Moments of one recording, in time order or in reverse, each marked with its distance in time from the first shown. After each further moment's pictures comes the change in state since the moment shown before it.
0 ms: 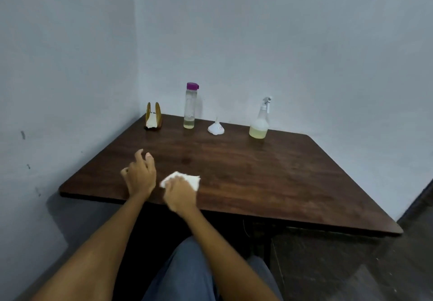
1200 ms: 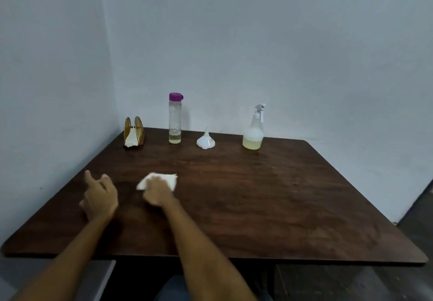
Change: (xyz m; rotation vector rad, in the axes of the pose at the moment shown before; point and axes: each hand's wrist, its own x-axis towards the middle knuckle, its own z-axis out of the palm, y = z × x) left_hand 0.061 0.005 0.009 -0.131 -0.009 -0.325; right_hand 0.128 0.009 -0.008 0.122 -0.332 0.086
